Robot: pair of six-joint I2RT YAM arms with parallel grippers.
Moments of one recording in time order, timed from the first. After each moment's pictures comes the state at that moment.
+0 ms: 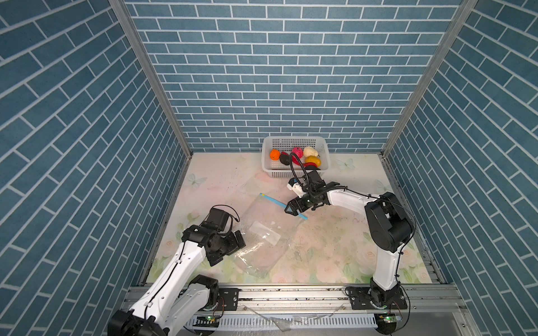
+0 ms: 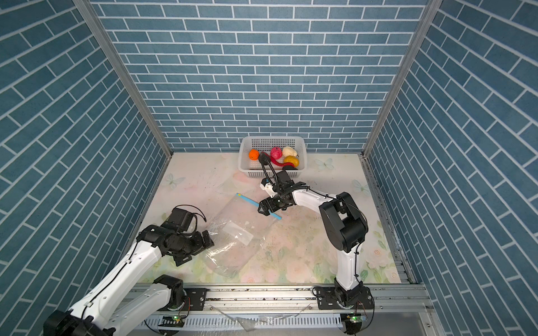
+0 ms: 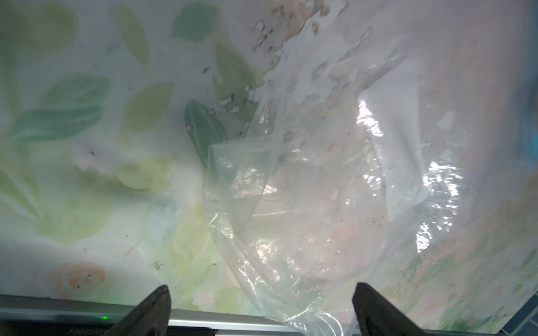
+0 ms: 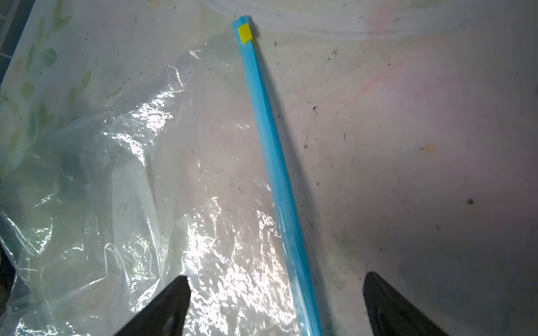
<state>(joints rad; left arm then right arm) -0.27 0.93 0.61 -1.03 0.22 -0.78 0.63 1.95 1.31 -0.40 -0.43 -0.01</state>
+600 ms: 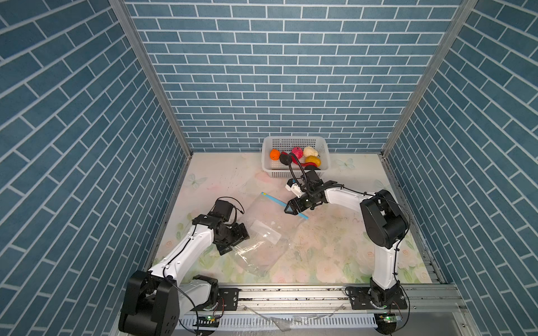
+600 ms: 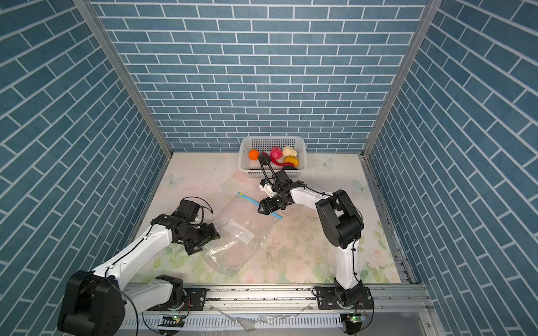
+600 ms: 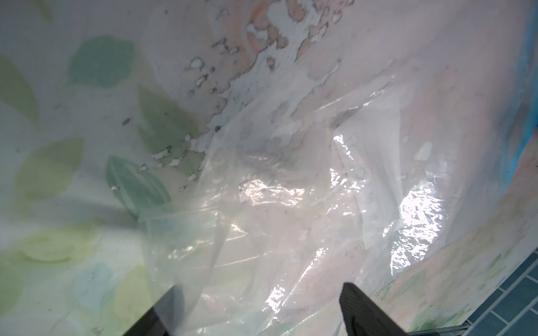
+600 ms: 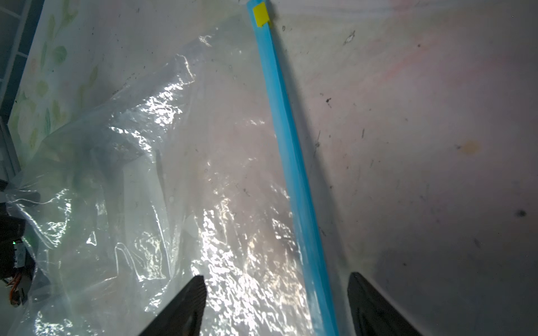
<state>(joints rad) -0.23 1.16 0.67 -0.84 0.29 -0.74 0.62 2.00 1.37 -0.46 -0.49 0.01</state>
